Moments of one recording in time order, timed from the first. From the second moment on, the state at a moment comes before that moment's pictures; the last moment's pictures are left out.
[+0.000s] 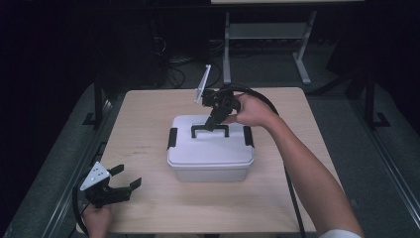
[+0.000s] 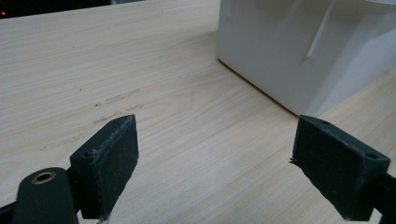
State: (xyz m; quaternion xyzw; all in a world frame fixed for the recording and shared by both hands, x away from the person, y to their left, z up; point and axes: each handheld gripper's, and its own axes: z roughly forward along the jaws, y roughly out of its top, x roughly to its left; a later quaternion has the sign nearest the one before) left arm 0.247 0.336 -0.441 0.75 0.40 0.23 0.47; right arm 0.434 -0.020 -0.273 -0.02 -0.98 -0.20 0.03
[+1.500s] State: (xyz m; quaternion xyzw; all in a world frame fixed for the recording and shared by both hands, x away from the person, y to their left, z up) left arm 0.249 0.334 -0.441 0.75 0.40 0.22 0.47; right arm 0.420 -0.069 -0.253 -0.06 -0.97 -0.24 0.02
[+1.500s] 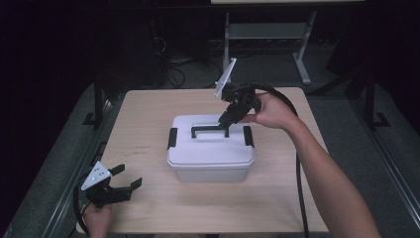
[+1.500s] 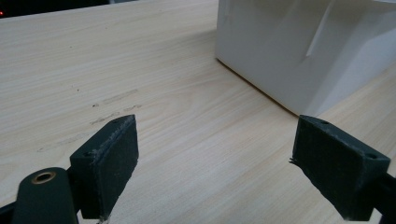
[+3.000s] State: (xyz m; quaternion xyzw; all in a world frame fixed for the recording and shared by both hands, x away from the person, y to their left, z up) left arm 0.251 0.333 -0.444 0.76 0.40 0.22 0.47; right arm 0.405 -0.140 -0.248 -0.13 -0.96 -0.26 0.00
